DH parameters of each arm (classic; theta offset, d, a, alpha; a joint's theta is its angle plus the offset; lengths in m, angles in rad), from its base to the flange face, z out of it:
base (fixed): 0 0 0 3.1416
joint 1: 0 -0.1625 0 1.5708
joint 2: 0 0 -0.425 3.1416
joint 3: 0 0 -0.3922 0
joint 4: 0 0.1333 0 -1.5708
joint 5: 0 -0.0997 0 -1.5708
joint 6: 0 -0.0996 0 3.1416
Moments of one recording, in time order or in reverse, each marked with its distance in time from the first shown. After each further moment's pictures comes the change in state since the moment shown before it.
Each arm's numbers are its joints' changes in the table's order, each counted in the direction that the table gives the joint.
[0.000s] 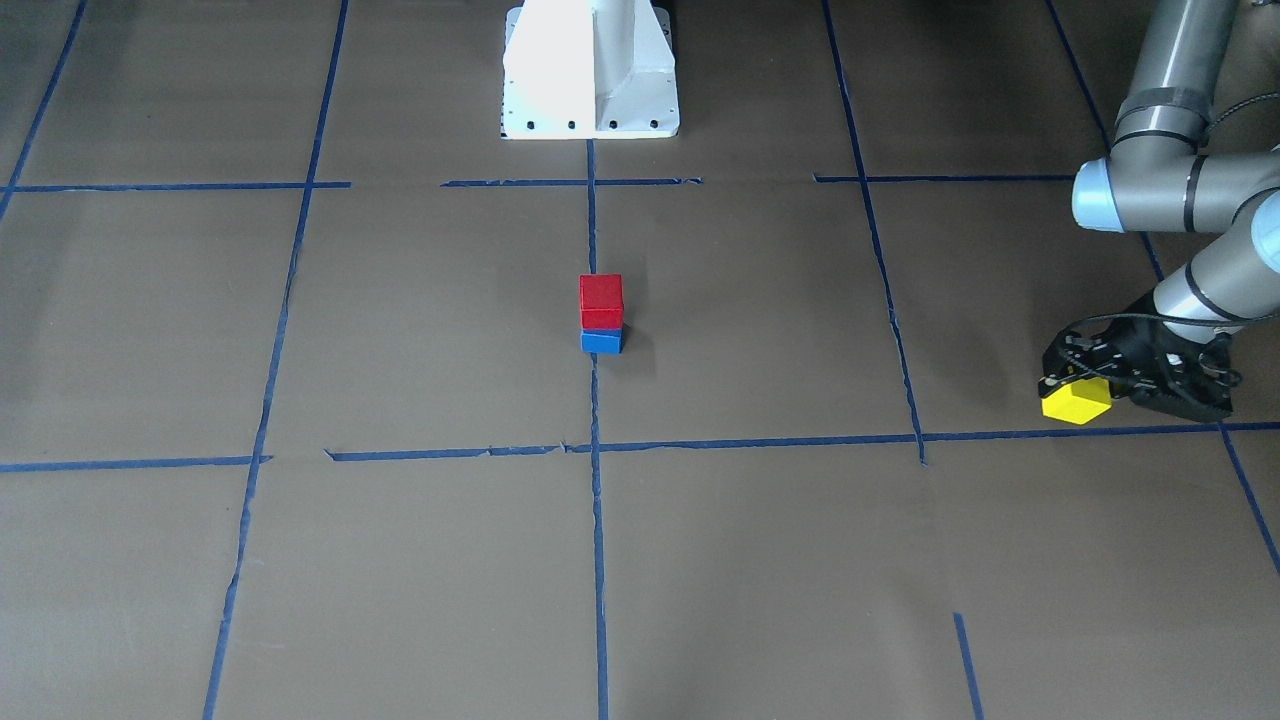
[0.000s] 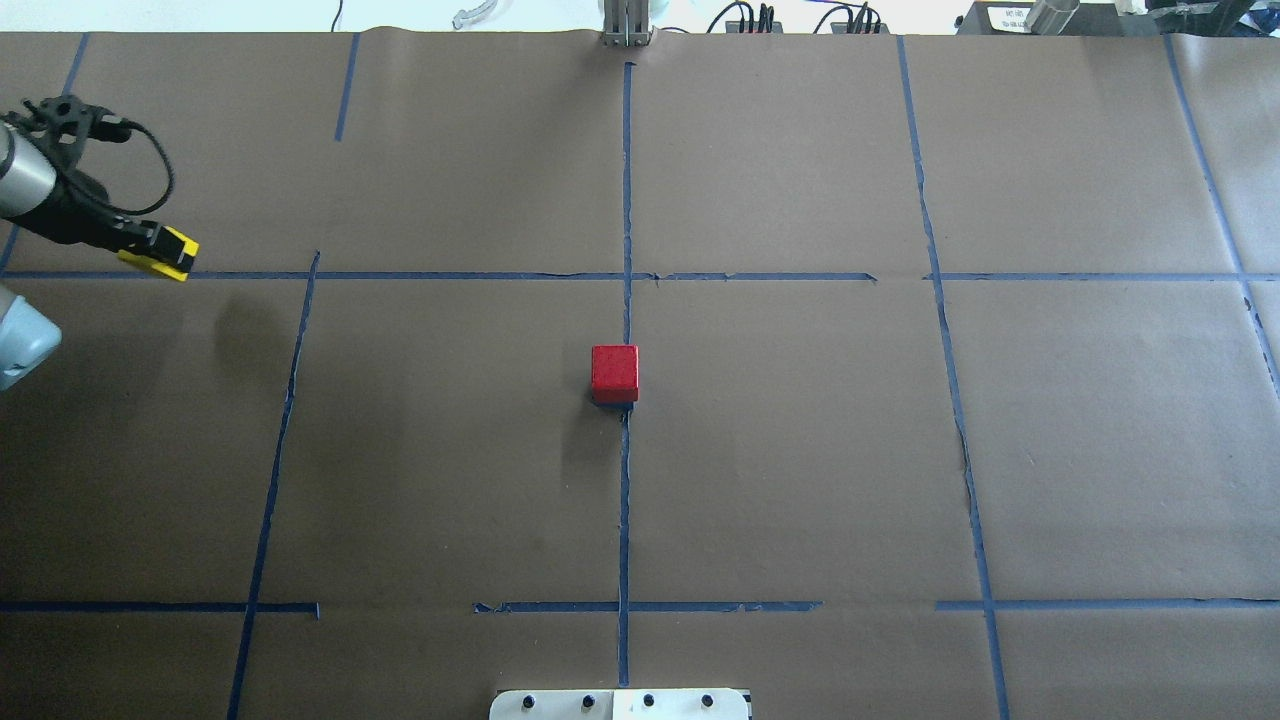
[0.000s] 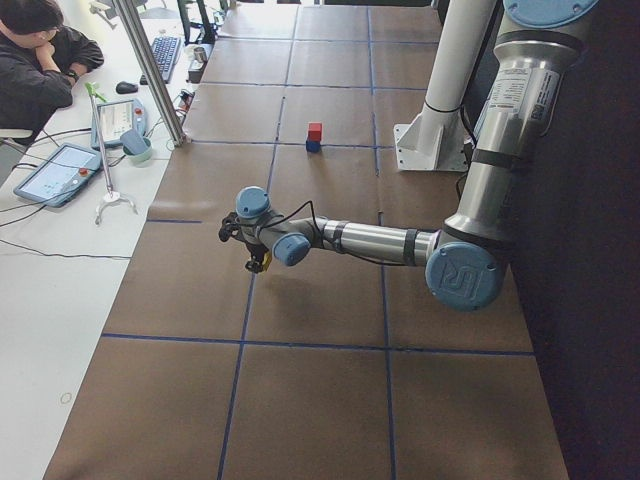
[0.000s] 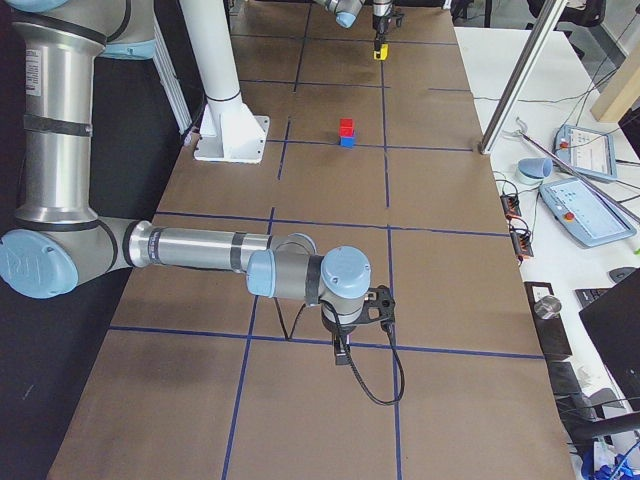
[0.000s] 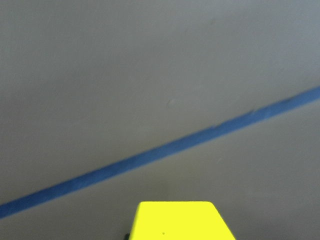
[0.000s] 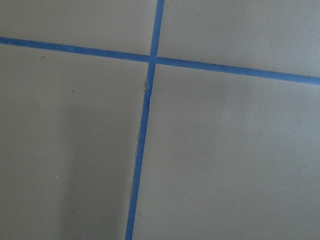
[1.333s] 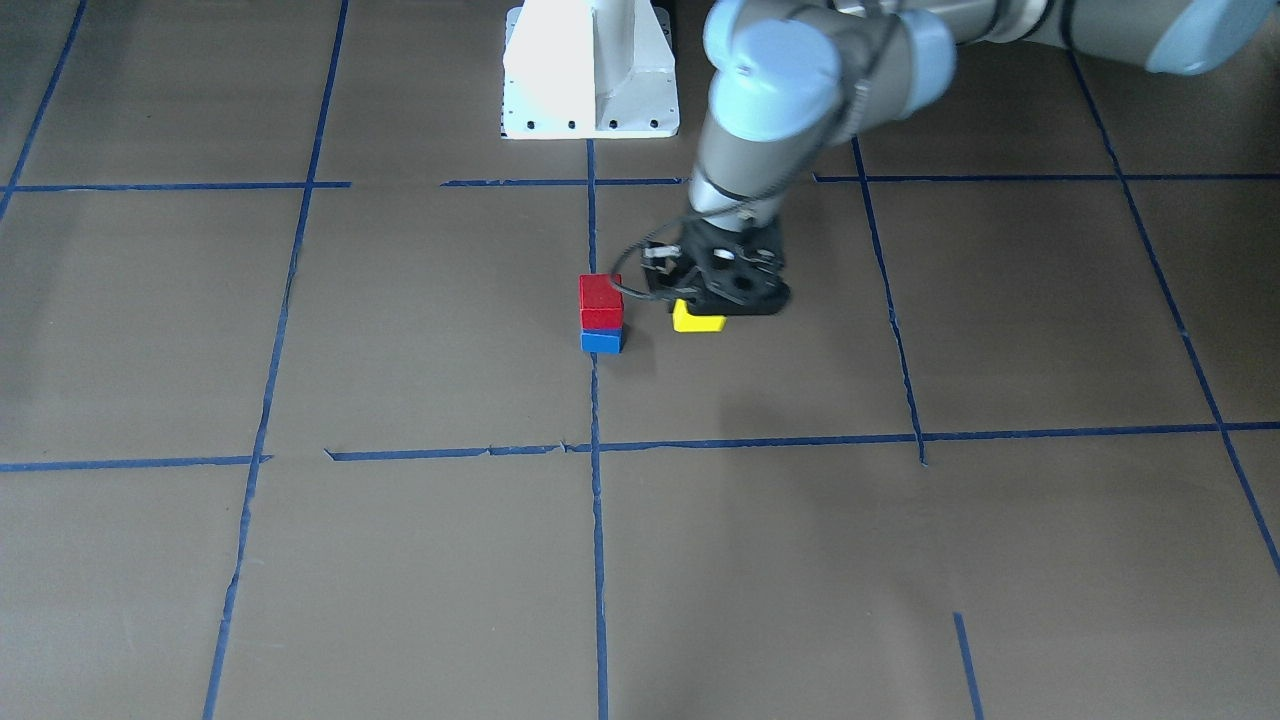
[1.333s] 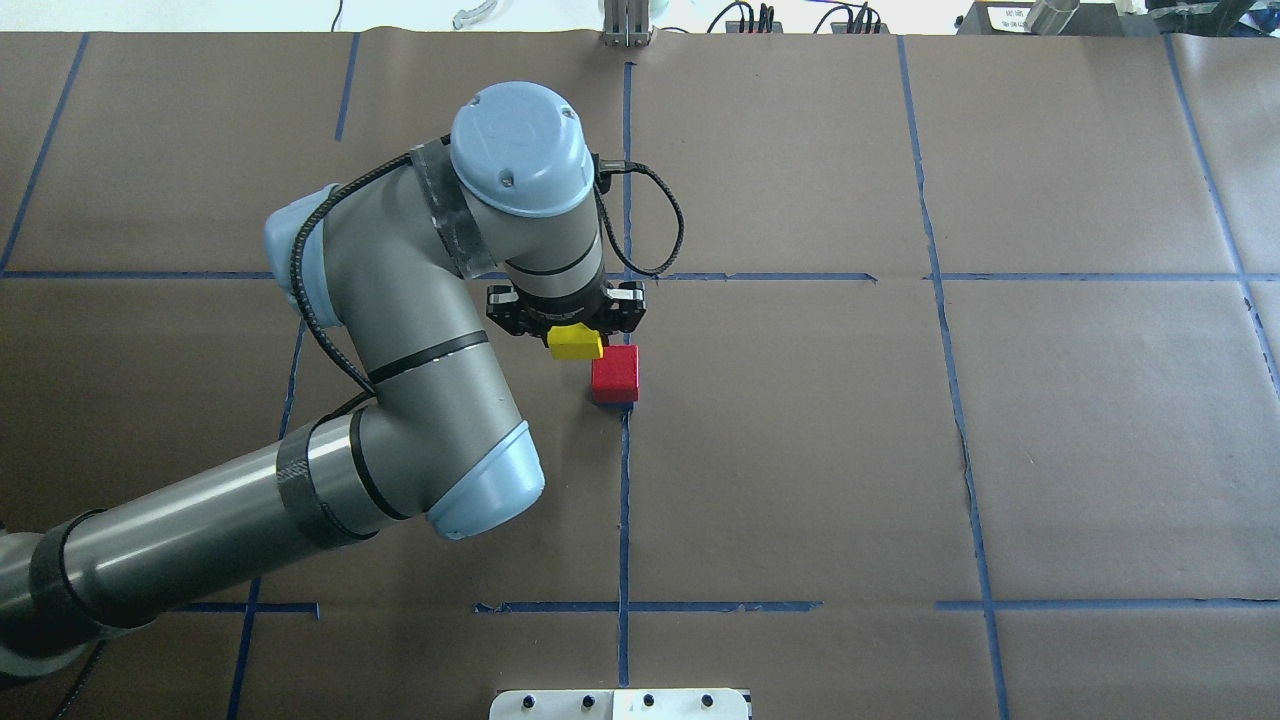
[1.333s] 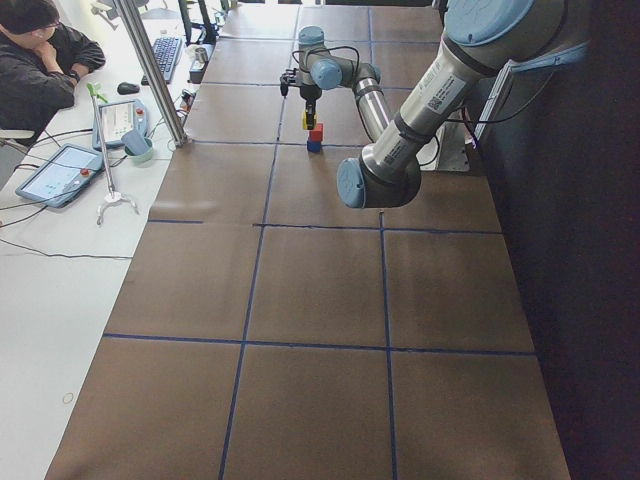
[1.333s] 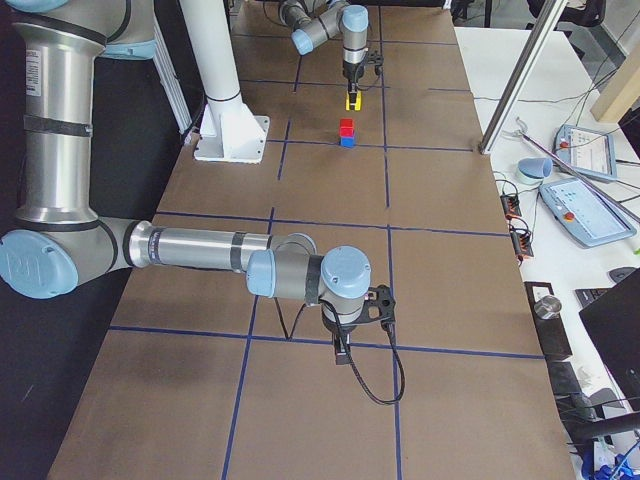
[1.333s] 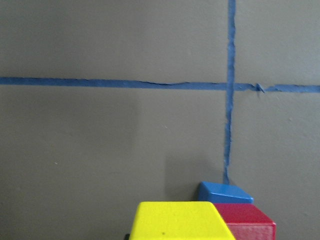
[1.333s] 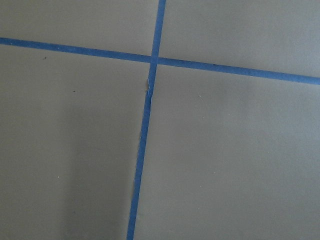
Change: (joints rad) left arm -0.486 0.600 -0.208 0.731 -0.343 0.594; right arm 0.000 0.000 0.001 -0.001 -0.003 0.000
